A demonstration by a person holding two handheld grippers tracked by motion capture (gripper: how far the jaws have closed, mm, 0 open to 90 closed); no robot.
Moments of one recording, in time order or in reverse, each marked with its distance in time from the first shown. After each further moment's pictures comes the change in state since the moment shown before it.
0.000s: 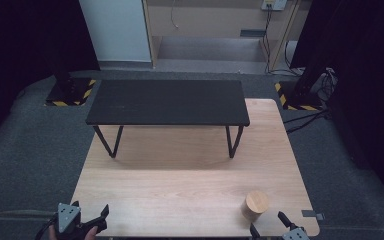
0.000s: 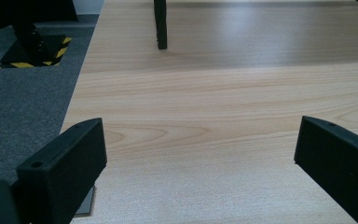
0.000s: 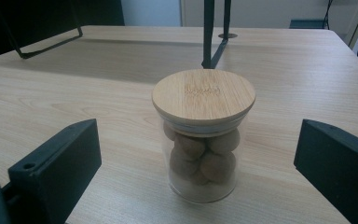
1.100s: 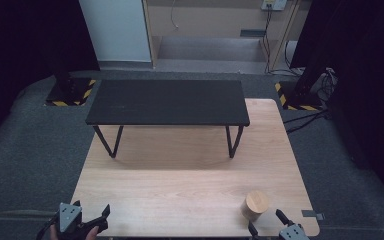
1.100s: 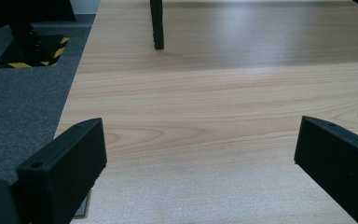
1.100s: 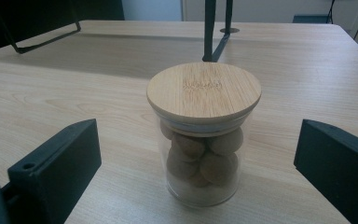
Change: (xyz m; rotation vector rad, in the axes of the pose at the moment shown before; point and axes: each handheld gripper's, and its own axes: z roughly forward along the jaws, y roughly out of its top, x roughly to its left) left arm -0.001 0.001 0.001 0.001 -0.007 -0.003; right arm -0.003 -0.001 0.012 0.016 0.006 -0.003
